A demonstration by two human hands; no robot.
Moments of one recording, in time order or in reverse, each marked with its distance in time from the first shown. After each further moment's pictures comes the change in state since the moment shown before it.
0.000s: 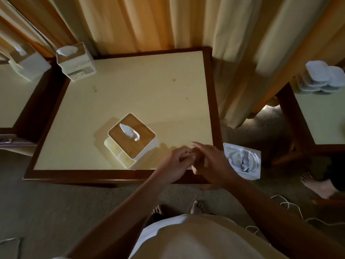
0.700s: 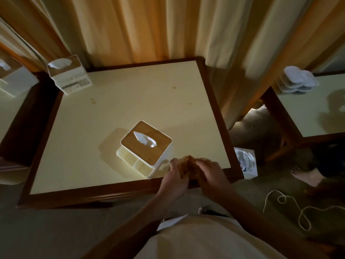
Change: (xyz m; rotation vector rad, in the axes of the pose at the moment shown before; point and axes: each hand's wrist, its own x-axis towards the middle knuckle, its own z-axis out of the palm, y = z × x) left_hand -0.034 -0.063 -0.044 0.019 0.002 -0.152; right_hand -0.020 -0.057 0.084 -0.084 0.088 0.153
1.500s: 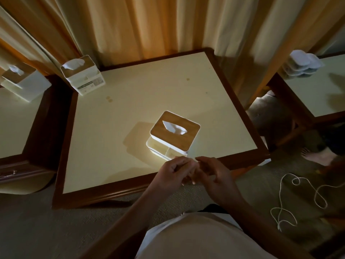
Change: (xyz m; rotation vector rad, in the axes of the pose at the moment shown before) left_hand -0.059 -0.049 -0.124 -0.228 -0.180 0.319; right_hand -0.039 -0.129 0.064 0.448 0.268 0.075
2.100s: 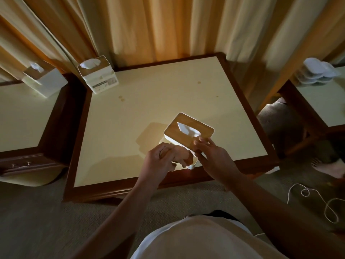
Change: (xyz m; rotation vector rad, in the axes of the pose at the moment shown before) left_hand -0.003 0.012 -0.051 -0.051 0.388 -0.033; right_hand 0.080 -0.006 0.013 -0.582 -0.127 -0.297
